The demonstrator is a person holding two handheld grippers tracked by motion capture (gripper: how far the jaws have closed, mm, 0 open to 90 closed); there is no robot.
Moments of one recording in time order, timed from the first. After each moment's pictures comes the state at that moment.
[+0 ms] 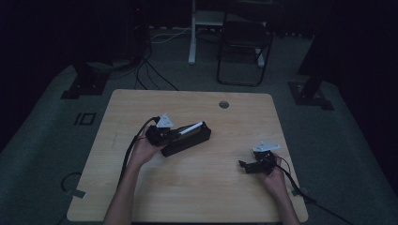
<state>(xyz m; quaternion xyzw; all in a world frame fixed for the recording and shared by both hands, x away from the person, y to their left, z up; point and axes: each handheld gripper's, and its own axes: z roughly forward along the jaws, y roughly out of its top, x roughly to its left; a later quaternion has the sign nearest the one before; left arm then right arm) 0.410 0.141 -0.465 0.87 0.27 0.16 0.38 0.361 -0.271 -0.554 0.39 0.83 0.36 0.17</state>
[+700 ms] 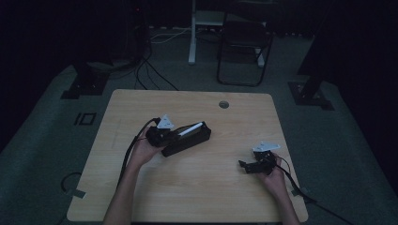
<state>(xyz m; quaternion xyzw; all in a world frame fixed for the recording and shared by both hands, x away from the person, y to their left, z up) 0.410 0.141 -0.471 0.88 0.27 0.15 0.37 0.361 -0.271 -0.554 0.40 0.83 0.36 0.17</state>
